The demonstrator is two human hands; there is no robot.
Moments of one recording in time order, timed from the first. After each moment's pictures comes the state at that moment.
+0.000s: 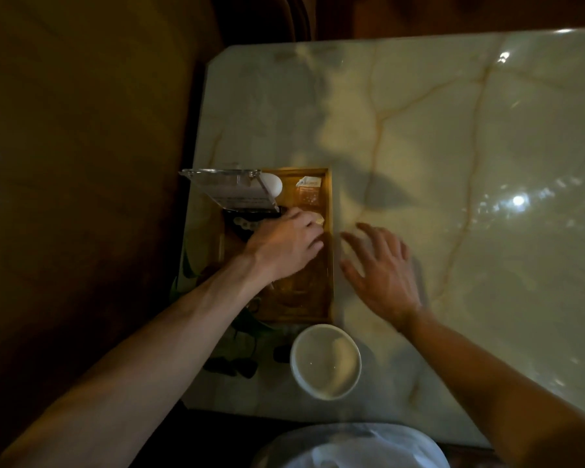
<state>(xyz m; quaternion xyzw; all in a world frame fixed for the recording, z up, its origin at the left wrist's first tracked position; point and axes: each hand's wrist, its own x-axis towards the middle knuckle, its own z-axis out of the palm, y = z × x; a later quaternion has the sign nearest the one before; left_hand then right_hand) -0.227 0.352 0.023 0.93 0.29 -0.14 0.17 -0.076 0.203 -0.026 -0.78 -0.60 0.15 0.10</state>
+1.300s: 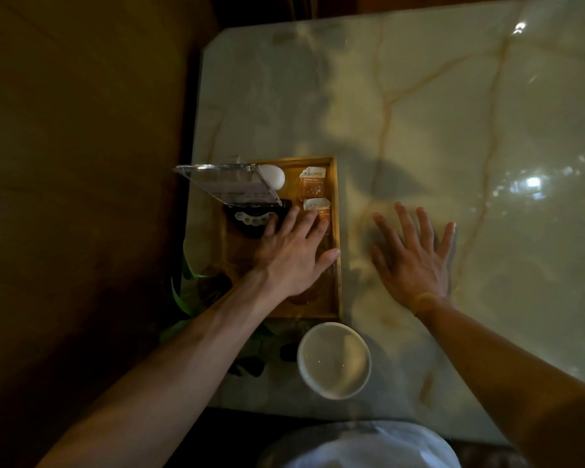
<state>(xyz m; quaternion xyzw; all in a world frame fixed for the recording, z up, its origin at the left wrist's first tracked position) -0.231 0.326 0.012 0.90 0.35 -0.22 0.13 -0.046 0.188 -0.068 -0.83 -0.54 0.14 0.00</state>
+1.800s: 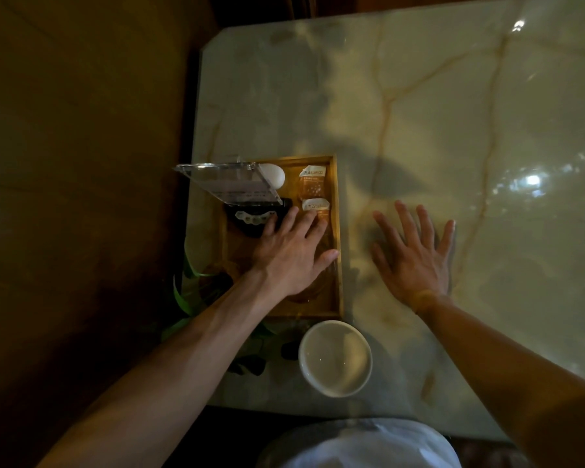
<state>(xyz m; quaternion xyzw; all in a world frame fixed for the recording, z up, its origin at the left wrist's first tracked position) -0.234 0.327 0.013 0.90 0.34 -0.23 0.13 -0.046 0.188 -0.066 -0.83 -0.53 0.14 0.01</state>
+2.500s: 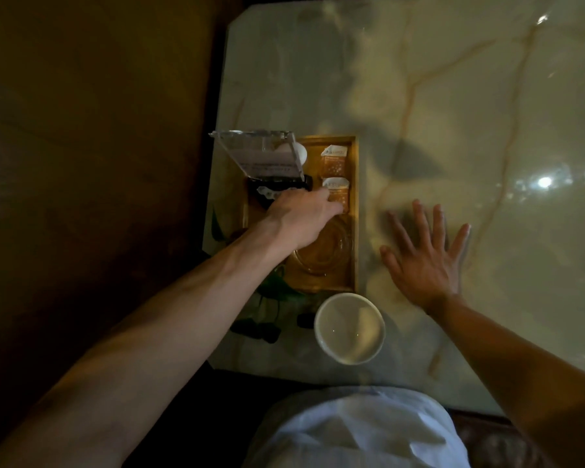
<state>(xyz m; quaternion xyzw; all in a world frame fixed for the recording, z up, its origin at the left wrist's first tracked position) -0.235 0.349 0.045 0.93 0.27 -0.22 0.12 -0.066 0.164 -0.068 -0.83 -0.54 0.15 -0.02</state>
